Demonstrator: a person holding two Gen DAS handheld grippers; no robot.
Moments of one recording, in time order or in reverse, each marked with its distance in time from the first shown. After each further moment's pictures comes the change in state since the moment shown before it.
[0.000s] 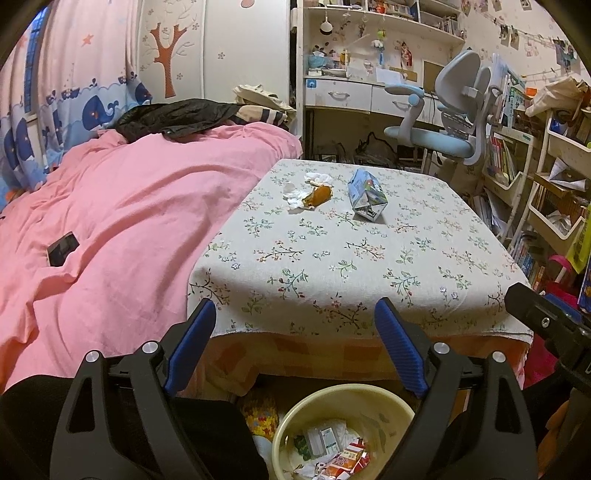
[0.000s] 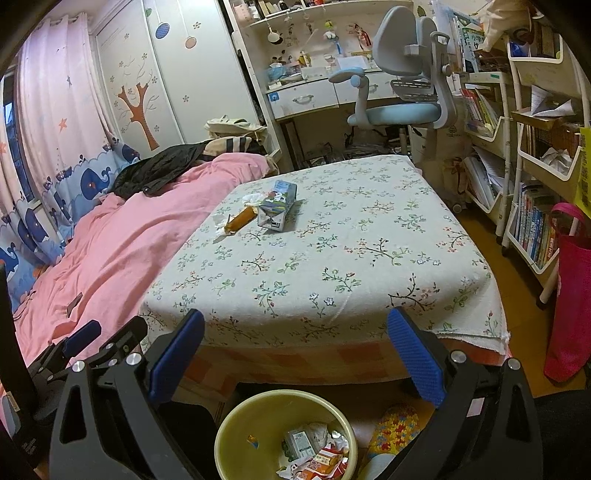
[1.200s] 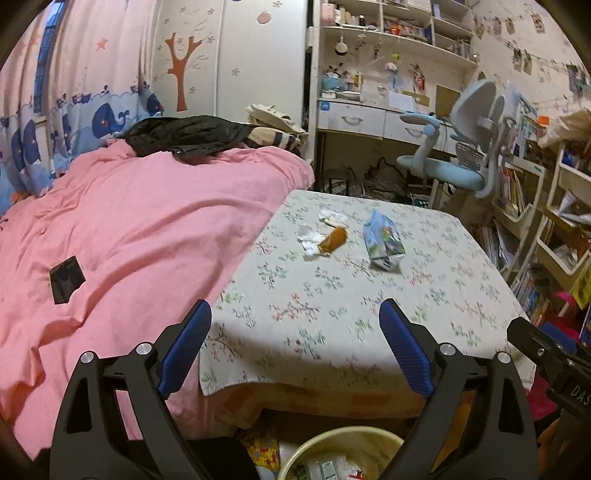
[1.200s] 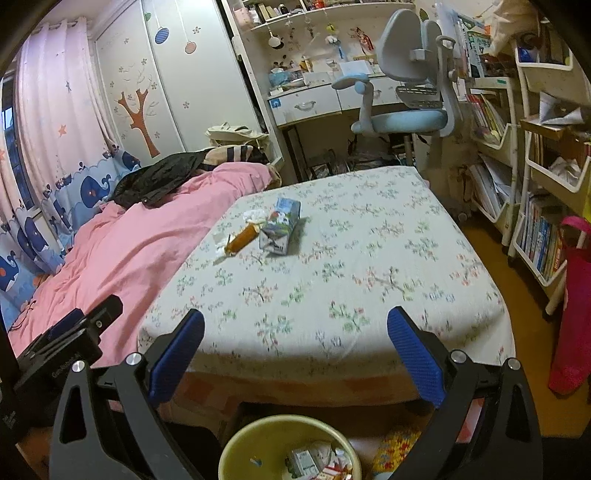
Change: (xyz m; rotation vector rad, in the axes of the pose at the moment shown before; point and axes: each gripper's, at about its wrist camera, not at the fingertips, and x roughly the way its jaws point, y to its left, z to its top) left arm 0.016 0.017 0.053 -0.050 -0.073 0.020; right arm 0.023 0.002 0.031 -0.005 -0.022 0.017
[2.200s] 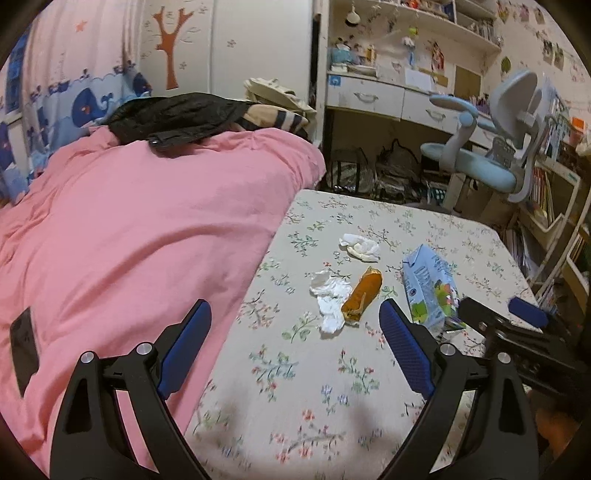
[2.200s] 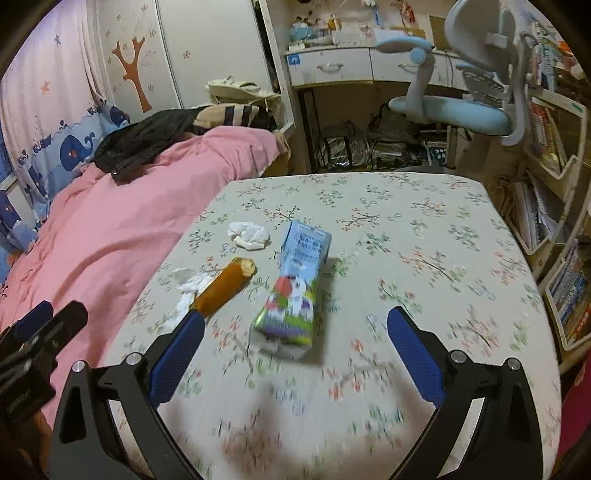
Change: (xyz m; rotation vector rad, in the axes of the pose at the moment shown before) left arm 0.170 0.006 0.091 0.011 0.111 0.004; right arm 0.185 0.036 0.096 -0.120 0.172 -0.023
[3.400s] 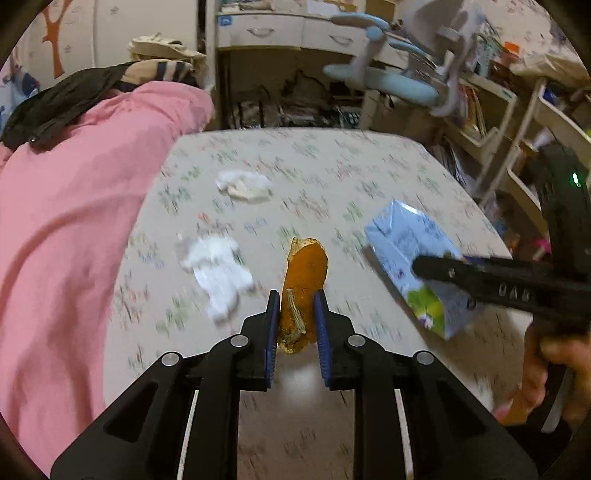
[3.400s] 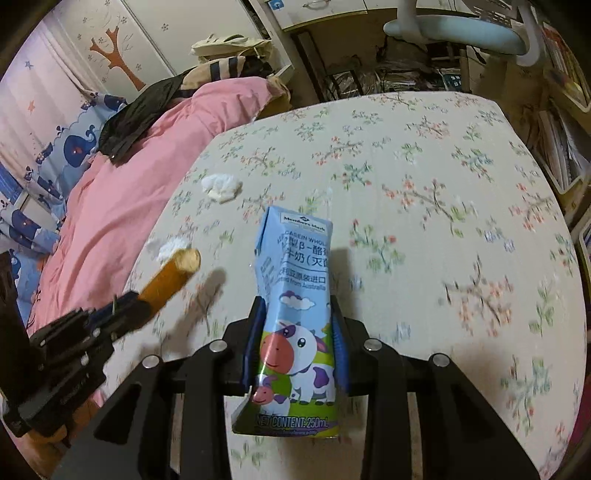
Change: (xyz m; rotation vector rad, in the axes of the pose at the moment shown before) left arm 0.051 -0.069 -0.022 0.238 0.251 -0.309; right arm 0.016 -0.066 -0.010 0.117 0.254 0.162
